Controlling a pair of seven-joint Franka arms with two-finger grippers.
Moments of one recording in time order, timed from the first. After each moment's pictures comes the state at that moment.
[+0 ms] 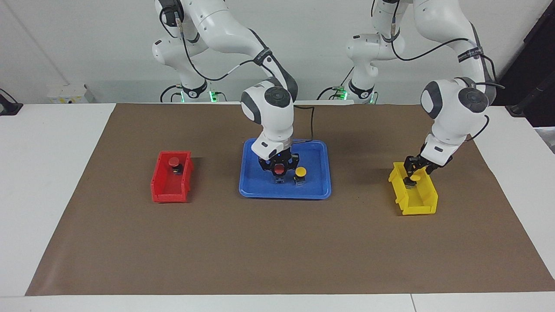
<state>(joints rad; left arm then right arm) -0.09 0.11 0.04 -1.93 0.05 2.05 -0.06 0.62 0.40 -0.04 -1.68 -0.02 2.14 0.63</state>
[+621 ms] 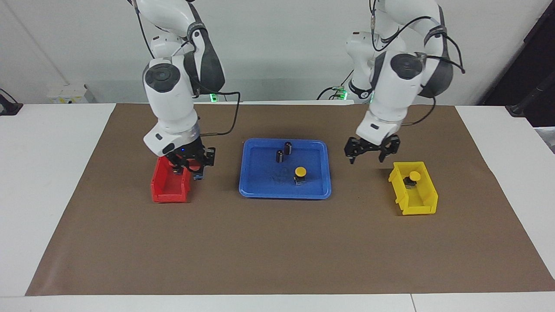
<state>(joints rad) -0.53 0.13 0.01 -1.81 0.02 2.02 -0.50 0.20 0.18 -0.05 -1.76 -0.03 1.92 0.16</state>
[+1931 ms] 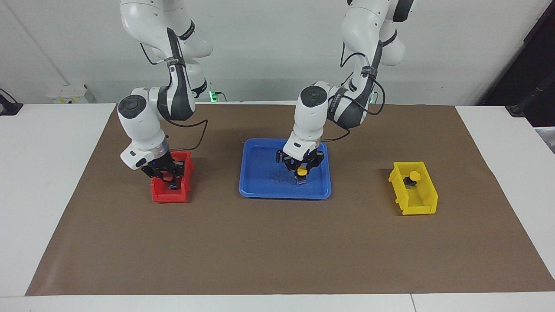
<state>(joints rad) -0.69 0.29 0.04 -1.77 0.02 2.09 -0.74 0.06 0.14 -0.05 -2.17 -0.03 2.36 0.00</state>
